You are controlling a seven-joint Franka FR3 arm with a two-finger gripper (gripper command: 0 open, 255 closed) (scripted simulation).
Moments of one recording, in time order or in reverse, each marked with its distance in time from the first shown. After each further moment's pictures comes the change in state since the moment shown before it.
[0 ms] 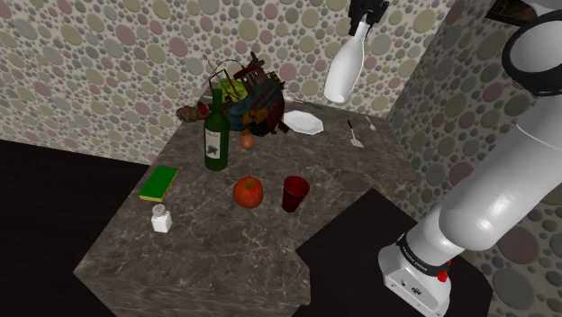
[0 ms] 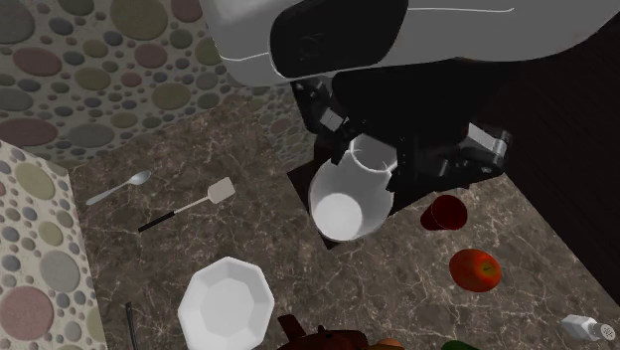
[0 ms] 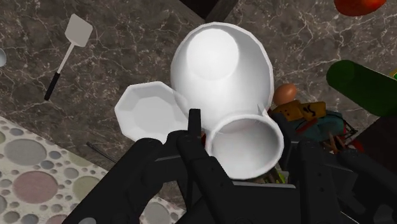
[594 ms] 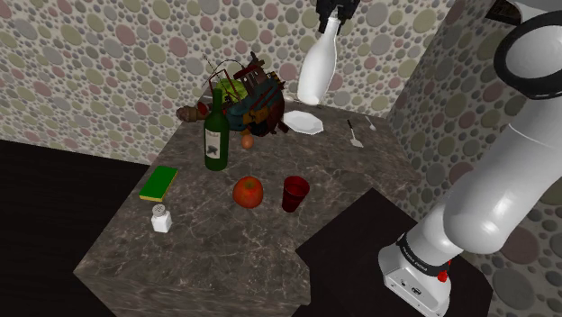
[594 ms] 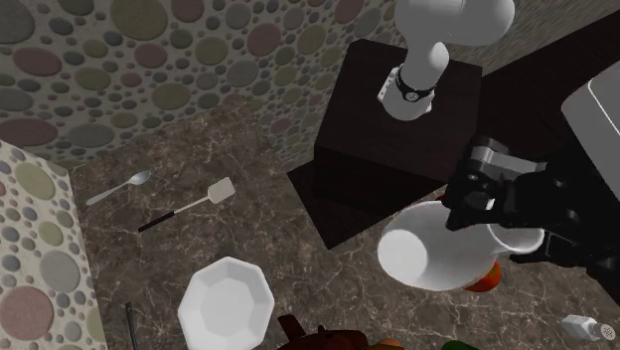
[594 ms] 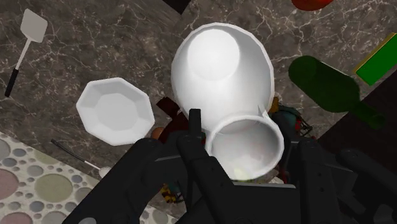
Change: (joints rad) arm 0.116 0.054 0.099 0.064 0.000 -0.008 0.216
